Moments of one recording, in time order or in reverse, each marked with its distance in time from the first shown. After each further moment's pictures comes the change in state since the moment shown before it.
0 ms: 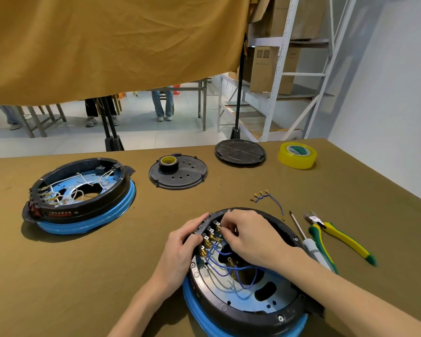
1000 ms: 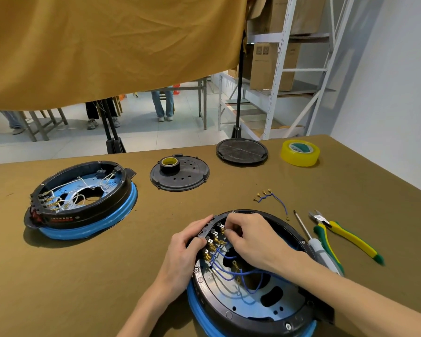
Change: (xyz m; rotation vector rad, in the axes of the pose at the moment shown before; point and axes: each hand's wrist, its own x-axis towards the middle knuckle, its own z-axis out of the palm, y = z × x) left_hand 0.000 0.000 -0.001 0.032 -0.025 0.011; right_hand 0.002 0.007 0.012 0.106 0.026 0.025
